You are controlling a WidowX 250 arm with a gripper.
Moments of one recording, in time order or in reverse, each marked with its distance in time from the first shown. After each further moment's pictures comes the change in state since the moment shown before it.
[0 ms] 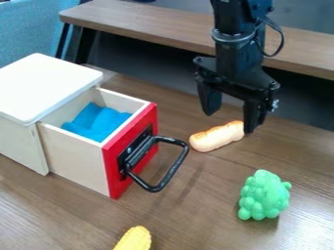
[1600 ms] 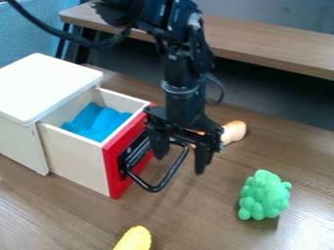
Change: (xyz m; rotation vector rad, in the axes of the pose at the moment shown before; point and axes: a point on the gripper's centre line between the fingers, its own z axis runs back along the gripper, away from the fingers) arm -0.060 0.042 -0.043 0.036 0.131 0.263
